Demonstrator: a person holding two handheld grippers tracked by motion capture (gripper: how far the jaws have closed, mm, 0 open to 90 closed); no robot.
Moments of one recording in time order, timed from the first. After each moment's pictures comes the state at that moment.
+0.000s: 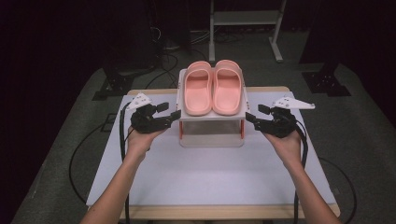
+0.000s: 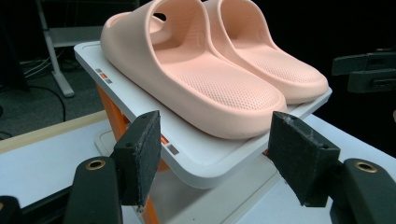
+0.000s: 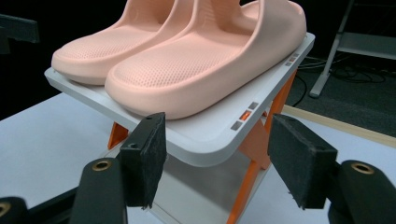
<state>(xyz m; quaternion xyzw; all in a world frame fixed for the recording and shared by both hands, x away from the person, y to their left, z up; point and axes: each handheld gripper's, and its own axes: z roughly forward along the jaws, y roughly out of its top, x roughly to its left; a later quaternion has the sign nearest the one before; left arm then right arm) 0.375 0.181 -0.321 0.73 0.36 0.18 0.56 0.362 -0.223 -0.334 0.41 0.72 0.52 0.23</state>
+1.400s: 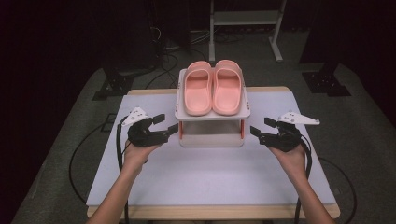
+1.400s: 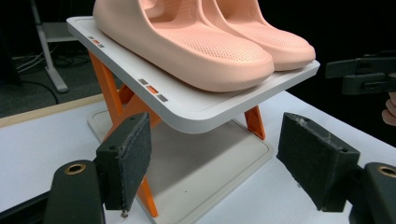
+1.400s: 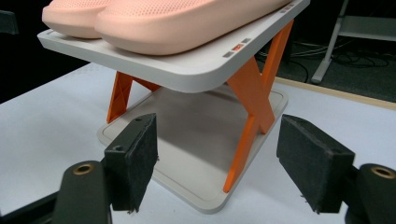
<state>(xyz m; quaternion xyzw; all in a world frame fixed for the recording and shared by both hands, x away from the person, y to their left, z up) 0.351 0.192 -0.347 0.72 0.35 0.18 0.57 0.342 -0.241 -0.370 0.42 0.71 0.51 0.22</state>
